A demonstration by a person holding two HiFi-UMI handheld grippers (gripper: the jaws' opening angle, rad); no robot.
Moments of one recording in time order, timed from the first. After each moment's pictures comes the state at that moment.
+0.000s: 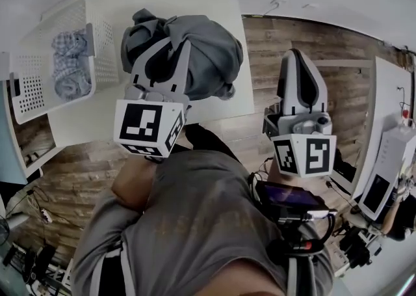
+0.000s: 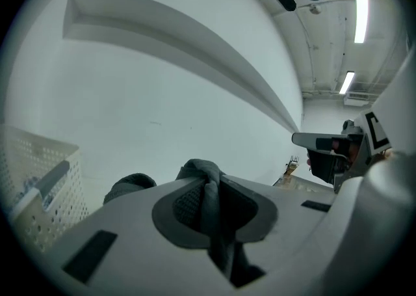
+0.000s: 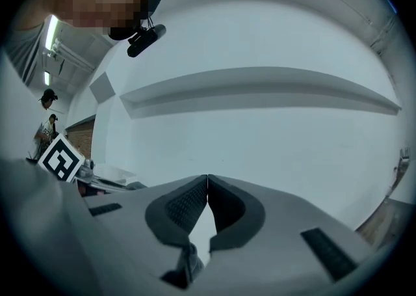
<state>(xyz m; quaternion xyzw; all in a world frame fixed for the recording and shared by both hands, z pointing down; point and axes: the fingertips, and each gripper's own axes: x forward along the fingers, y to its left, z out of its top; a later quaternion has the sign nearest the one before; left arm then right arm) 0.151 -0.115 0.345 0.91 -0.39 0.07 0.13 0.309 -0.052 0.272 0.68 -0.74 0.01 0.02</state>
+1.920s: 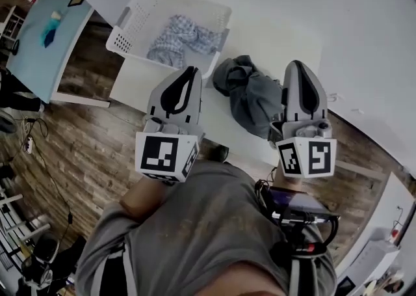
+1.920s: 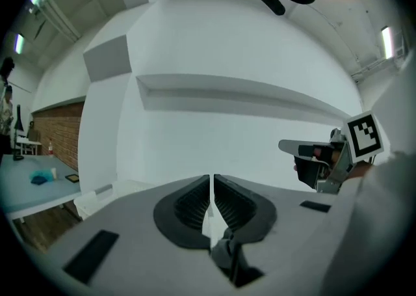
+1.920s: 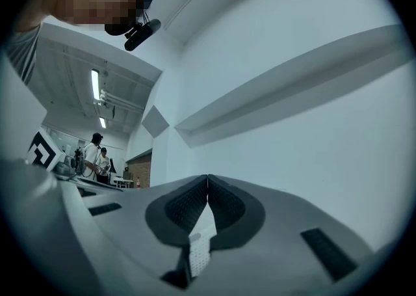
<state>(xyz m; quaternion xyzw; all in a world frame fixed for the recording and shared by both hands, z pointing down) -0.056 -0.055 0.260 0.76 -0.64 0.02 0.04 0.112 -0.110 0.213 0.46 -0.89 -0.02 -0.09</state>
